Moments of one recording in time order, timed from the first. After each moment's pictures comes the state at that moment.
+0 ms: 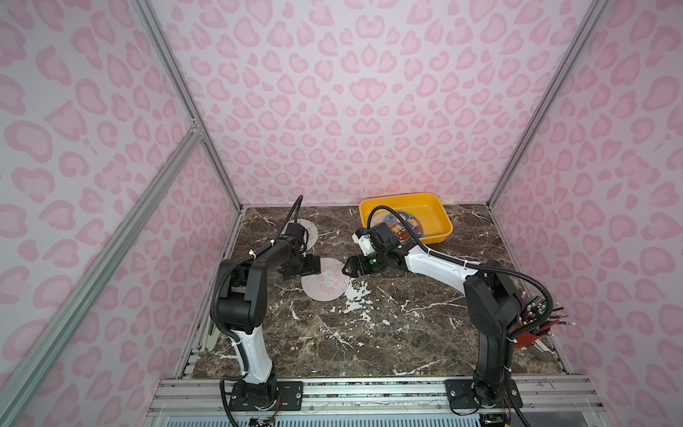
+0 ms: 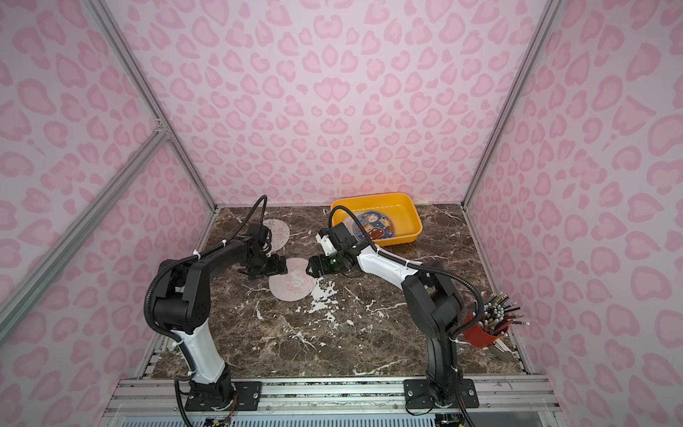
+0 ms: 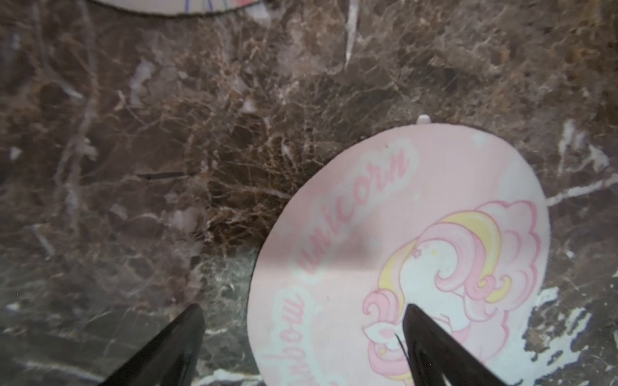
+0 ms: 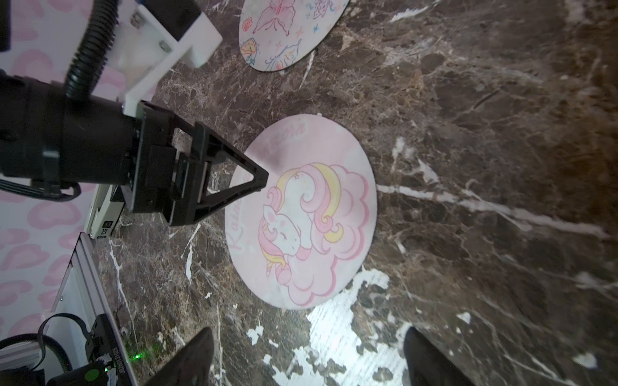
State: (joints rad) left arm -0.16 1.90 1.26 -0.70 0.13 -0.28; right arm 0.68 1.97 1.46 -0.42 -0.38 0.38
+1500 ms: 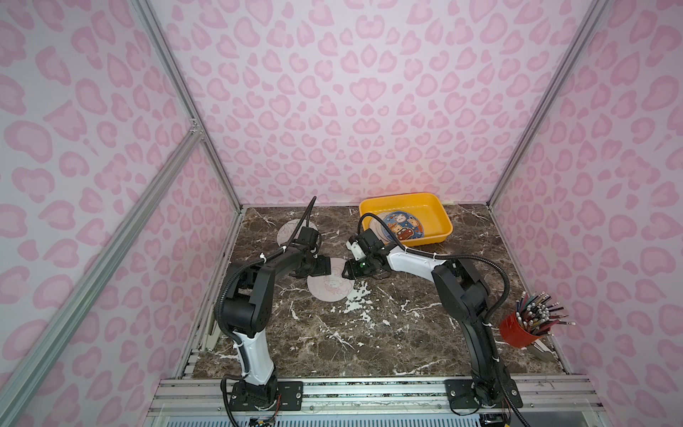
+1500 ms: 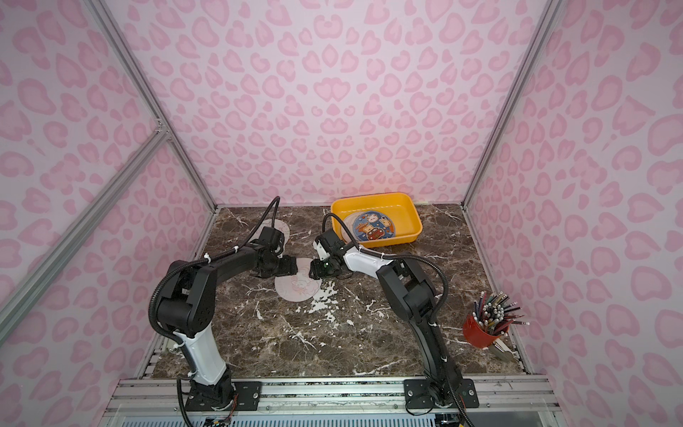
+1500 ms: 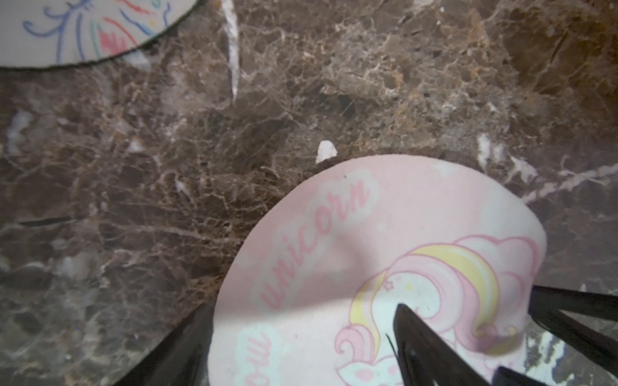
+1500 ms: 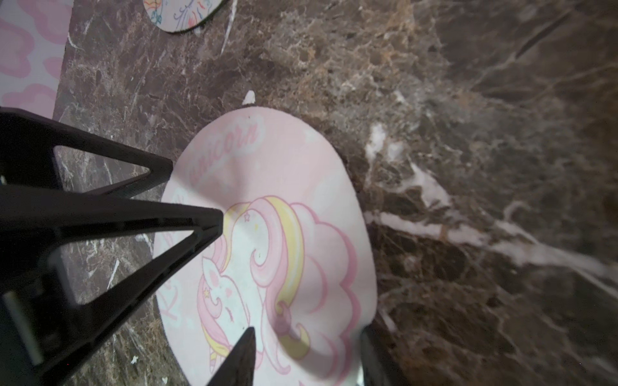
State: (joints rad) left arm -0.28 1.89 1.17 -0.52 0.10 -0.34; right arm 0.68 2.21 1.59 -0.42 -0.35 0.42
